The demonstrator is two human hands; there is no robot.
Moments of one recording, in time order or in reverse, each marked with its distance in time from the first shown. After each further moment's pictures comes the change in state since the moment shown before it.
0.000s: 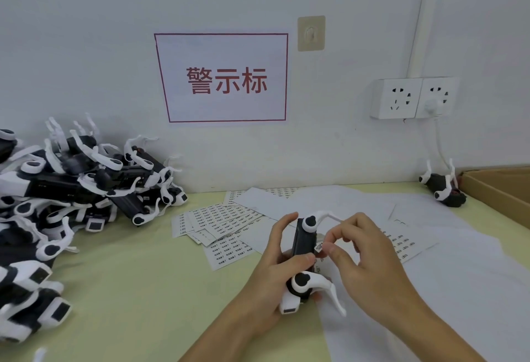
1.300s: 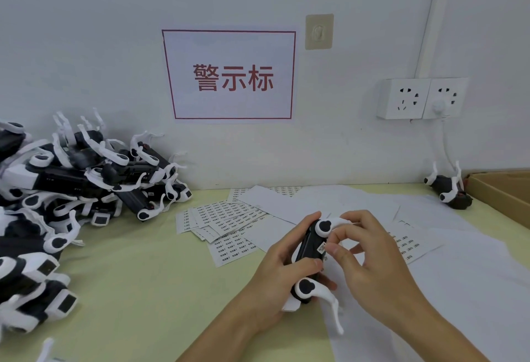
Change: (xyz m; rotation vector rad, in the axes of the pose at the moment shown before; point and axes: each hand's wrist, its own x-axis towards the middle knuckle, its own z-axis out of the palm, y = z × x) left_hand 0.001 0.002 0.001 0.084 -0.097 0.102; right_hand 0.000 0.006 0.003 0.023 -0.017 -0.024
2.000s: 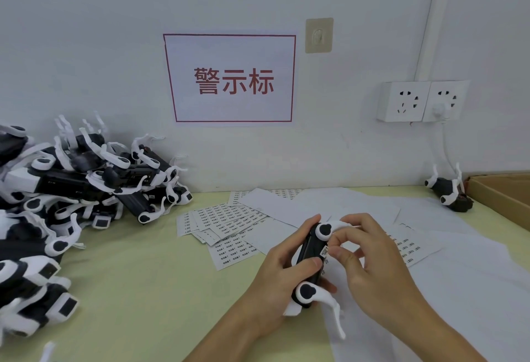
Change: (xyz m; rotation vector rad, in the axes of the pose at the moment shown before) left_hand 0.001 -0.004 0.000 -0.003 0.013 0.035; right_hand 0.002 0.005 0.002 -0.037 0.007 -0.031
